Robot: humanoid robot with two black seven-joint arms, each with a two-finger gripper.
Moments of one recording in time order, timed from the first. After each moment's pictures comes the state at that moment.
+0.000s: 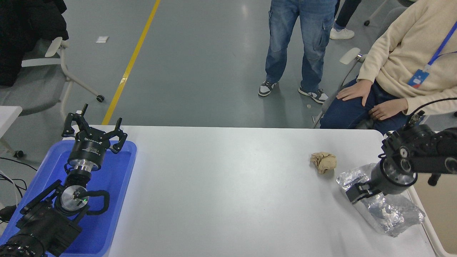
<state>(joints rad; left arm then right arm) -0.52 0.26 -0.99 -0.52 -0.07 -0.60 -0.40 1.43 -0.52 -1.02 1.18 -0.80 0.34 -0.03</state>
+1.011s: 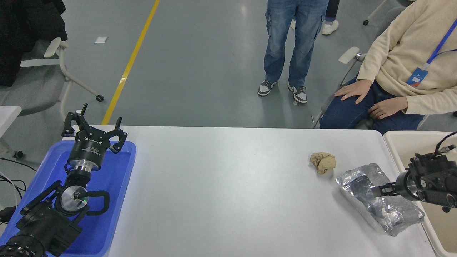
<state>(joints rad) -0.52 0.26 -0.99 -0.52 -0.07 -0.60 -0.40 1.12 -0.52 -1.00 0.83 -0.81 0.06 -0.03</state>
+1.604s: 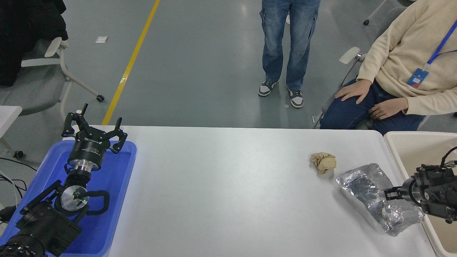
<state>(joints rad) -0.52 0.26 -0.99 -0.52 -0.07 -0.60 -0.40 1.05 -0.51 -1.00 0.77 -0.79 -0.01 -0.03</state>
